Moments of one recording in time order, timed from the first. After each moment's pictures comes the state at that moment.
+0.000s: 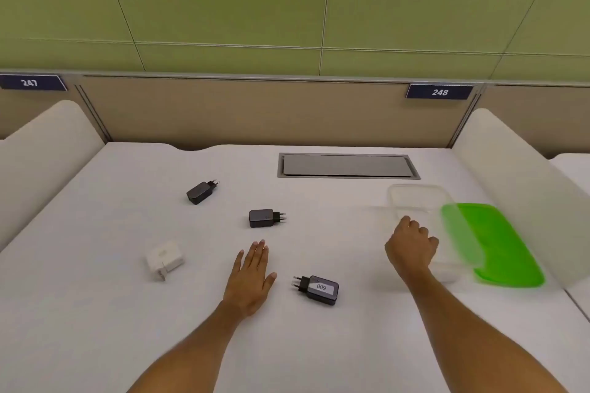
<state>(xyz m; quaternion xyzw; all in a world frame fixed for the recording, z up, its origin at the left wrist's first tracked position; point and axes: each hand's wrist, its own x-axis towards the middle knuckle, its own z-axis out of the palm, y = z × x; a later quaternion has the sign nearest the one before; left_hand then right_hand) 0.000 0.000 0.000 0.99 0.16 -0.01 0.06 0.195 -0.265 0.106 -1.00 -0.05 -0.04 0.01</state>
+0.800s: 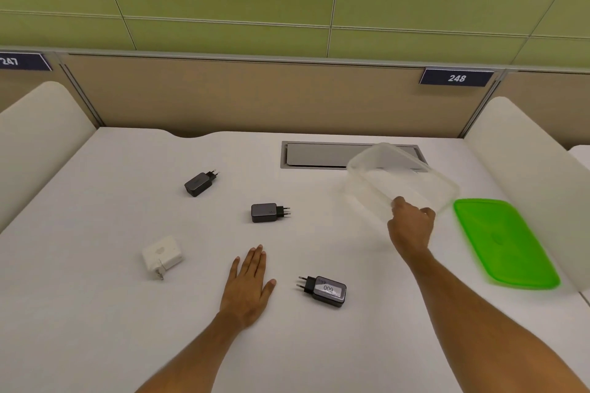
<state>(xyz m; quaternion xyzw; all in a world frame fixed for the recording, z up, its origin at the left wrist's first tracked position) -0.012 0.008 -0.023 0.98 0.17 -0.03 0.06 0.236 -0.232 0.110 -0.99 -0.11 -0.07 0.08</state>
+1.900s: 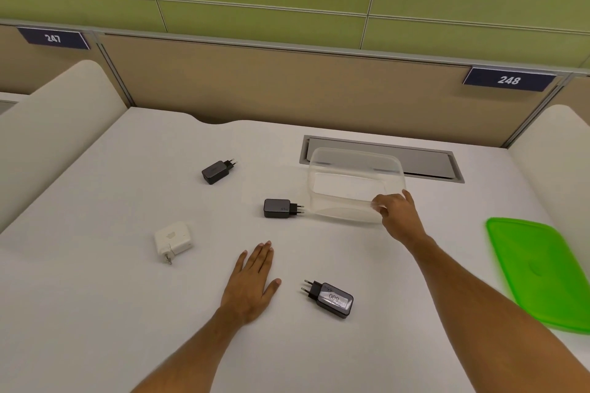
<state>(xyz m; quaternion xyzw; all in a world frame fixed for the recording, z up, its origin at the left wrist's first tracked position) -0.012 0.007 -0.020 0.98 0.18 -0.01 0.07 0.302 -0.189 0.065 -0.92 -0.35 0.01 0.16</state>
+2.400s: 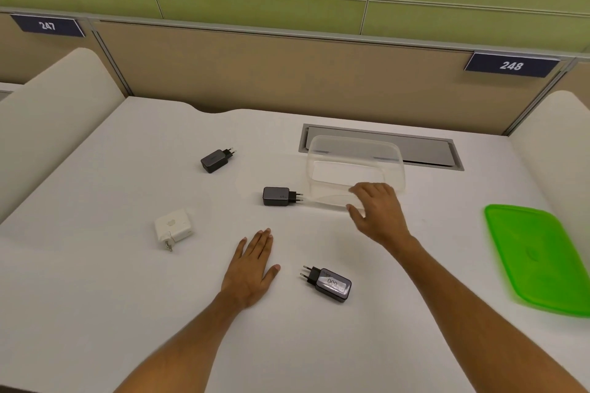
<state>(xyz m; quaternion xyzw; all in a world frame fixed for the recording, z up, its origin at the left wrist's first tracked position) -0.011 0.007 -0.020 0.98 0.18 -0.03 0.06 0.240 -0.181 0.087 -0.86 -0.47 -0.12 0.14</state>
